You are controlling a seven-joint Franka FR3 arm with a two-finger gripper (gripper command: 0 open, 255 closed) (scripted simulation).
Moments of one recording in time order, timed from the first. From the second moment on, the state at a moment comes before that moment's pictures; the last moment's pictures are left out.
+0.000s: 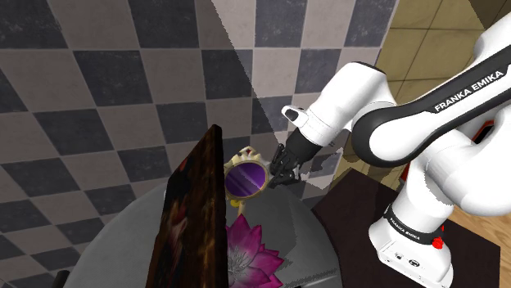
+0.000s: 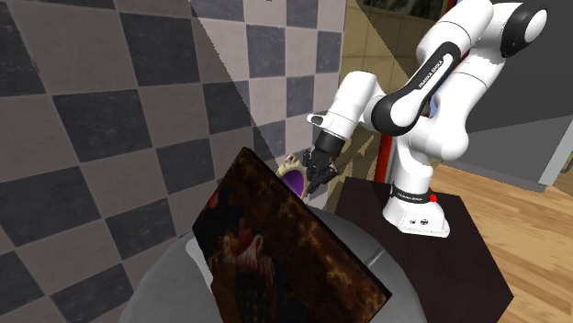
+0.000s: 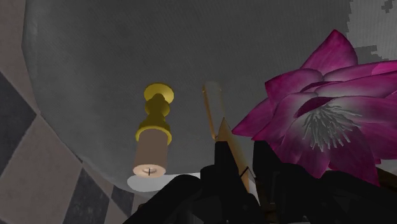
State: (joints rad) arm 0.65 -0.61 0.12 -2.98 0.45 2.83 -0.57
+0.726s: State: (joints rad) arm 0.62 -0.66 0.13 -2.96 0.43 2.77 -0.55
